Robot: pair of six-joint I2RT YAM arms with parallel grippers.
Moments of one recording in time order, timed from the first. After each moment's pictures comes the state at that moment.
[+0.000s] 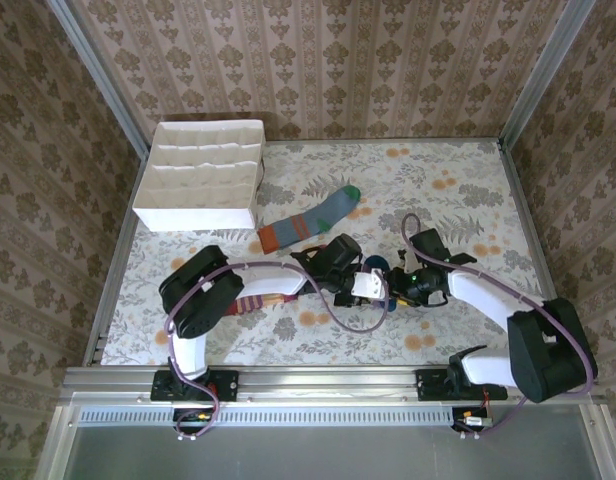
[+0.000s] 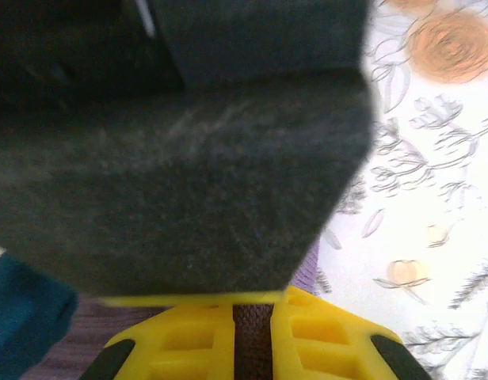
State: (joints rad) left arm -1.04 1.89 1.11 -0.10 0.45 0.70; right arm 0.27 1.25 0.59 -0.53 -0.44 0.55
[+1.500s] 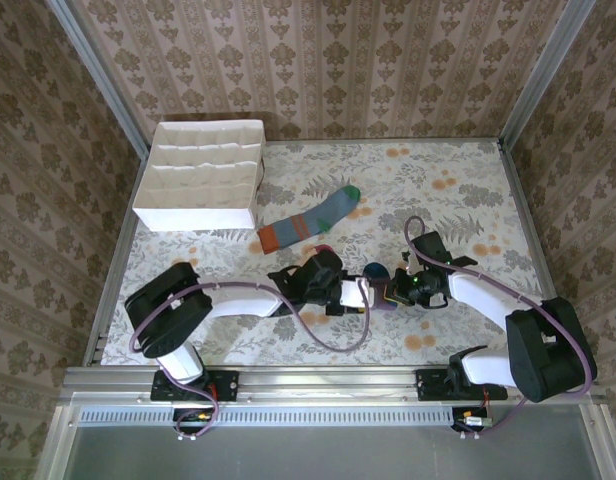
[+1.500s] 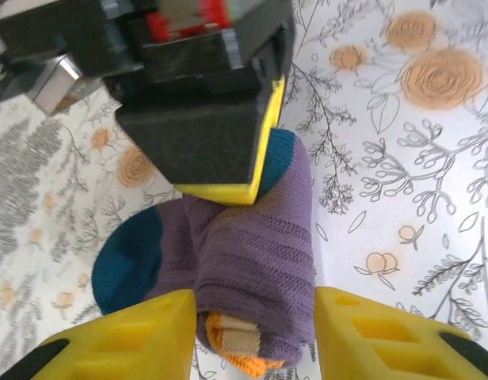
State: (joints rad) left arm -1.13 1.67 0.80 0.24 0.20 0.70; right arm 0.26 1.30 0.58 -0.50 -0.41 0.60
